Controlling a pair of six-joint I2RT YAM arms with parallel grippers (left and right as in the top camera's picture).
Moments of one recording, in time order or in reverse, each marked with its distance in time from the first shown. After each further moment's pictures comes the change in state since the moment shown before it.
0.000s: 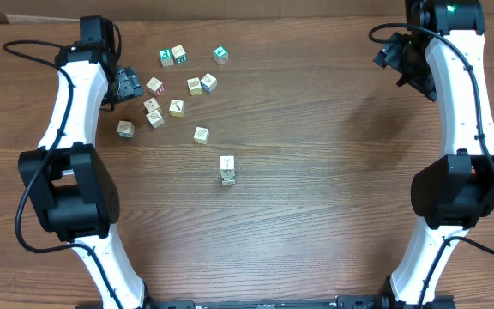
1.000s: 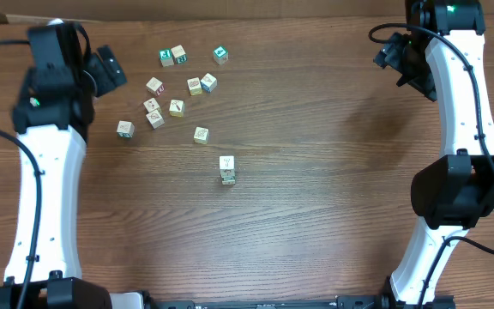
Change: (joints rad) left arm 0.000 -0.590 -0.388 0.335 0.088 0.008; right arm 0.000 0.000 0.000 0.000 0.000 0.000
